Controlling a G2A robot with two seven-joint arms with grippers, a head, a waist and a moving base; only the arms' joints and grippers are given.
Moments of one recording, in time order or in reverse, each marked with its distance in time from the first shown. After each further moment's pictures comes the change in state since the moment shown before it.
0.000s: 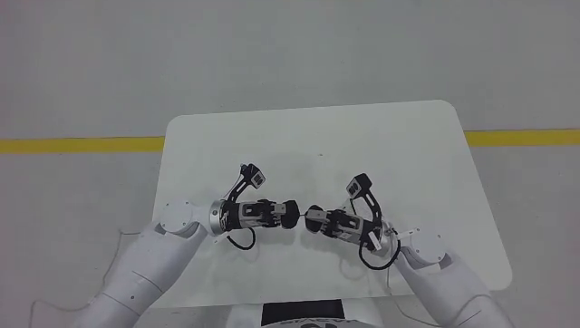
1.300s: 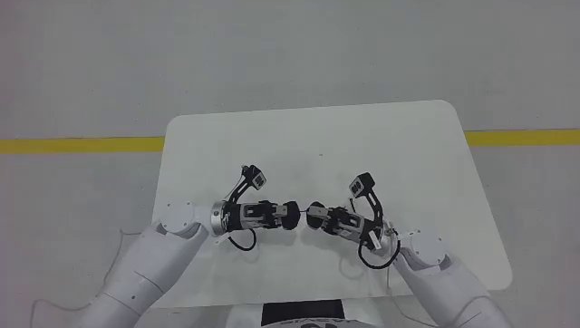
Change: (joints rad) left arm -0.005 0.000 0.013 0.007 0.001 0.000 0.003; right arm -0.011 0.002 0.002 -0.003 0.002 -0.035 -0.055
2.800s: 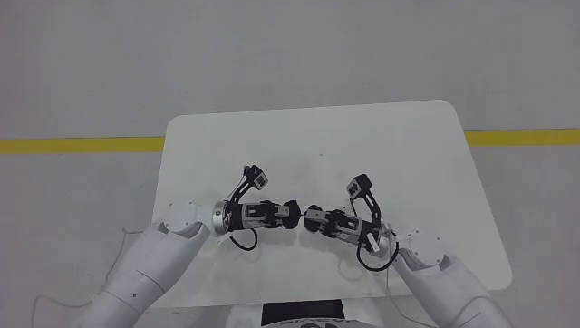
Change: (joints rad) left arm -0.017 0.002 0.026 0.012 -0.010 0.000 0.007; right arm 0.006 0.003 -0.012 -0.007 -0.023 0.017 0.018
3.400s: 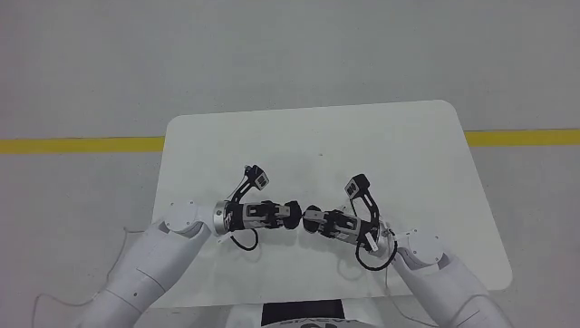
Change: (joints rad) left arm -0.008 0.000 0.011 0.006 -0.004 0.000 0.001; right arm 0.011 -0.001 -0.010 0.007 0.000 0.006 0.005
